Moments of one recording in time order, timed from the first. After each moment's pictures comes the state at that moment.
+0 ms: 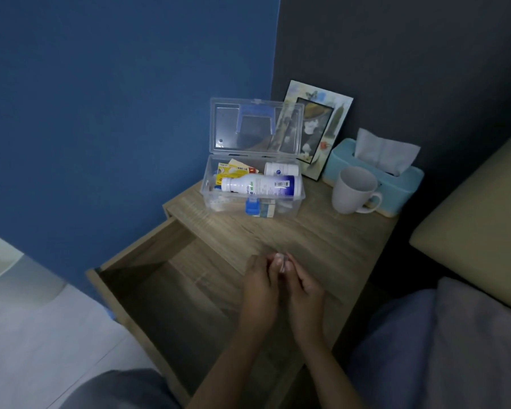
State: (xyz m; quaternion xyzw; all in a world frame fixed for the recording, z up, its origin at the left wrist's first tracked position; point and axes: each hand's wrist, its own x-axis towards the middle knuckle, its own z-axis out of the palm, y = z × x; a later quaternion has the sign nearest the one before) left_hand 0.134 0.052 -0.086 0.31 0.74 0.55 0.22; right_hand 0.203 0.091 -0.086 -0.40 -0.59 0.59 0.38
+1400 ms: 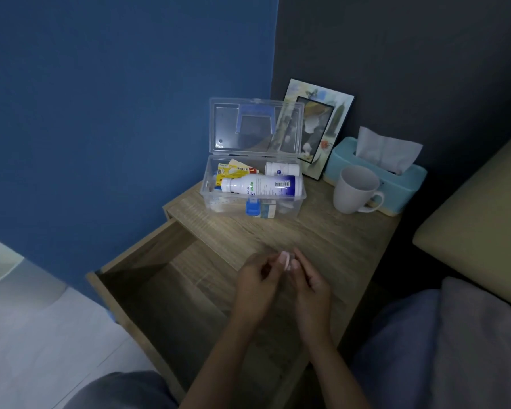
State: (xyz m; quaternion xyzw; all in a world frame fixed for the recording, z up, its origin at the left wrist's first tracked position) left_hand 0.117 0.055 -0.083 0.34 0.69 0.59 0.24; right_hand 0.204 0.102 -0.089 -0.41 -0.56 0.60 0.39
